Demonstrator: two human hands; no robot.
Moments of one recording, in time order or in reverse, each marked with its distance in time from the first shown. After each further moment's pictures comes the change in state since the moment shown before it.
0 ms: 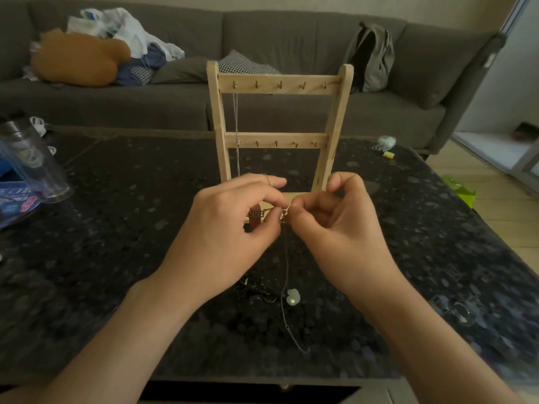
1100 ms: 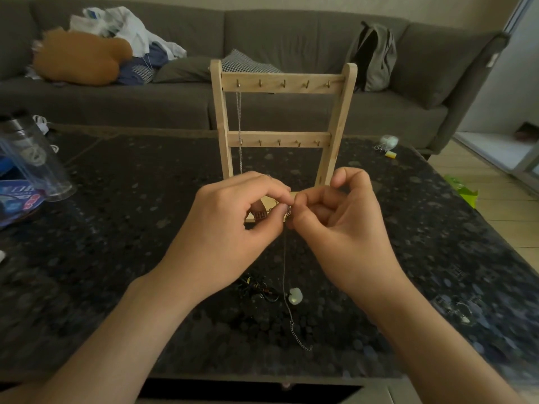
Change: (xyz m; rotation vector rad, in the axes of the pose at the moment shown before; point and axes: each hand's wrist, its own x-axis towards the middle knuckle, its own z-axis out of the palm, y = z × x) left_hand 0.001 -0.001 -0.003 -0.047 -0.006 0.024; right_hand -0.002 -0.004 0.003 -0.004 0.007 -0.067
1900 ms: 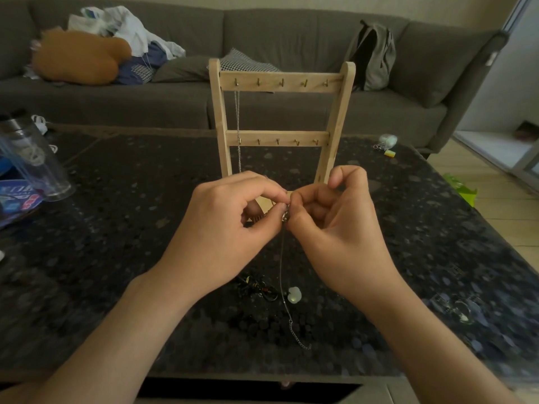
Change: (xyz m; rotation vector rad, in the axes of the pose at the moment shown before) left_hand 0.000 -0.002 0.002 -0.045 0.025 -0.007; right_hand 0.000 0.001 0.003 -0.004 -0.040 -0.077
